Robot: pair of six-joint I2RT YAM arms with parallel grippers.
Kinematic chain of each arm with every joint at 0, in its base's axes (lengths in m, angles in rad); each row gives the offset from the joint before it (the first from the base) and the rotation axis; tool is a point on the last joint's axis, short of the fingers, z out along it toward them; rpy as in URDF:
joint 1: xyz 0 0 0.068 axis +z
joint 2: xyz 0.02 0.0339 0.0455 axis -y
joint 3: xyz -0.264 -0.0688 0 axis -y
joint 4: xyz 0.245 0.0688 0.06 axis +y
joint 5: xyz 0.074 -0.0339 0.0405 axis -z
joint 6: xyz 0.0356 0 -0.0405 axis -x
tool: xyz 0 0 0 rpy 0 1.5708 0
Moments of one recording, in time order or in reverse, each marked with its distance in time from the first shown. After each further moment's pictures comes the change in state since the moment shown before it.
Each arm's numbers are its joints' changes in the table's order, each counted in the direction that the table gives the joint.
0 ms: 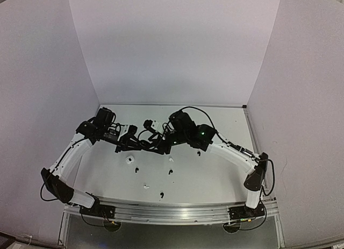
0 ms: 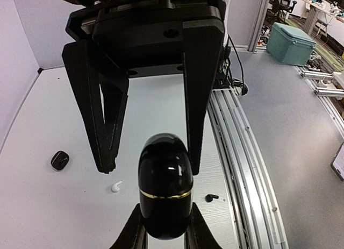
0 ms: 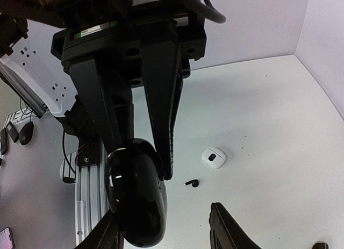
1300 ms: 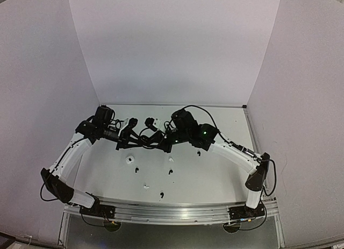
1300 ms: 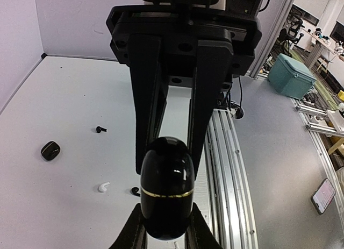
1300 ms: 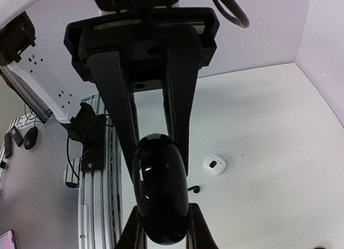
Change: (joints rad) left arm 0.003 -0.001 0.016 -0.080 0.021 0.270; right arm -0.001 0.019 -0.015 -0.031 -0.029 -0.005
